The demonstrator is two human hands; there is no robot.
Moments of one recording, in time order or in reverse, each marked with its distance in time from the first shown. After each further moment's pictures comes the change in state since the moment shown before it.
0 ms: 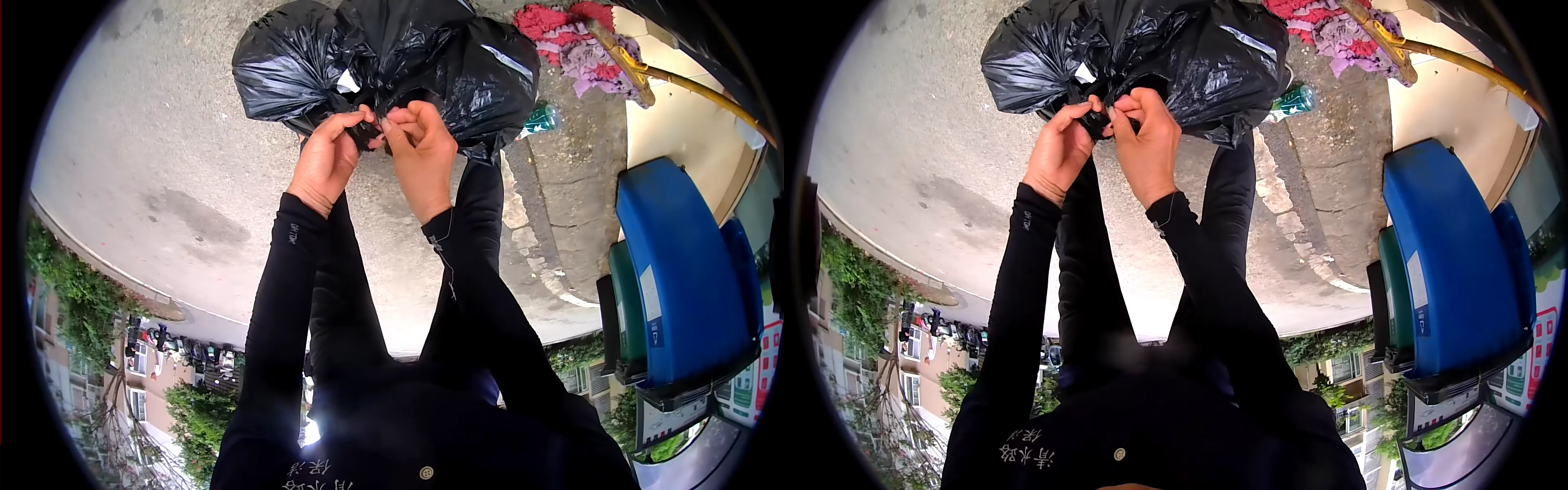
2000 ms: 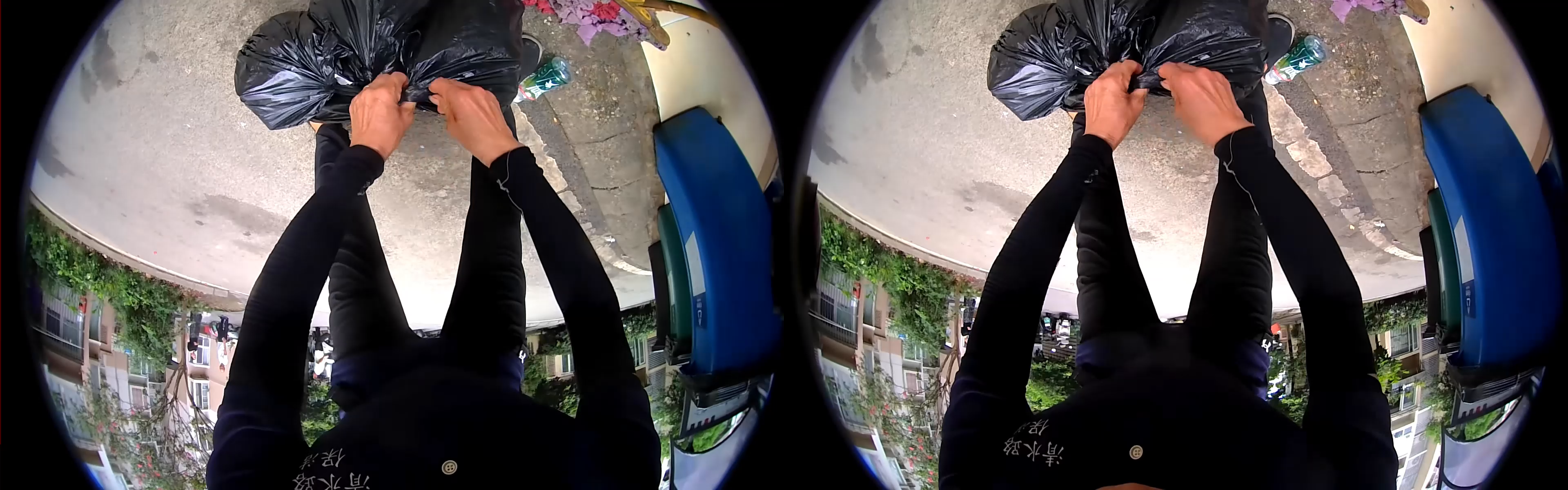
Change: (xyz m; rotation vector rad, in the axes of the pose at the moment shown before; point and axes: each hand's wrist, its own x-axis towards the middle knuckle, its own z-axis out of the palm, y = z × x) left_hand 0.065 -0.074 0.055 1.872 0.040 0.764; right_hand 0.056 0.017 -0.135 -0.695 -0.438 -0.266
